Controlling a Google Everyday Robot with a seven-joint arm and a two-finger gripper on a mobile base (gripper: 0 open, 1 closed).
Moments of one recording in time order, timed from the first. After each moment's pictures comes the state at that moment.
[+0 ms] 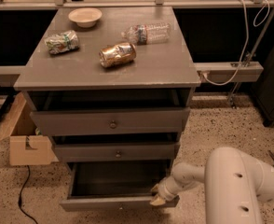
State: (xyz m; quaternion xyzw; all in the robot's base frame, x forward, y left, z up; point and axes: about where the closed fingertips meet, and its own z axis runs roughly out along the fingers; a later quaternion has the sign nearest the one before) arm 0.493 -0.085 0.168 -0.64 0.72 0.25 0.15
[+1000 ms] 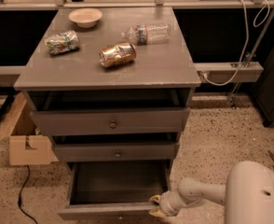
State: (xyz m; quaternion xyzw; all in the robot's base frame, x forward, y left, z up) arm 0.431 -0.076 0.166 -0.61 0.72 0.28 0.18
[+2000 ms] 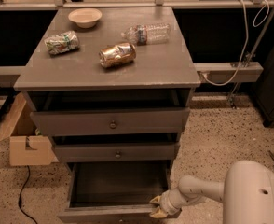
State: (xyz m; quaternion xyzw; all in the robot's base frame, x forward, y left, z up) arm 0.436 -0.077 0.170 -0.62 0.70 0.29 0.18
